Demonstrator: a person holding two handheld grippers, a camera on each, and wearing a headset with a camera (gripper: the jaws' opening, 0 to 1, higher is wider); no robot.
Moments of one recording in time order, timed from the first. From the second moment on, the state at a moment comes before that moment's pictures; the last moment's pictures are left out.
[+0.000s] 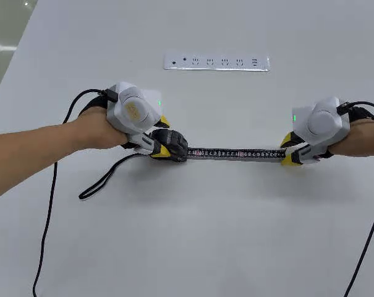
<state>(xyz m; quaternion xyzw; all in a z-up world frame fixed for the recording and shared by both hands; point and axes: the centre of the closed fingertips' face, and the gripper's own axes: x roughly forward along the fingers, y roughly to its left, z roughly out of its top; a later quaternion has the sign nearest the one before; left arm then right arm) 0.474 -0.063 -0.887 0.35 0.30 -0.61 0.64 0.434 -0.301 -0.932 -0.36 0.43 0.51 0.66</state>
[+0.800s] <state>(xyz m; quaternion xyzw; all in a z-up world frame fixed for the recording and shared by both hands) 0.469 -0.039 -0.867 0.22 0.32 -0.49 0.78 0.425 -0.304 -0.911 -0.24 0.43 0.40 0.77</state>
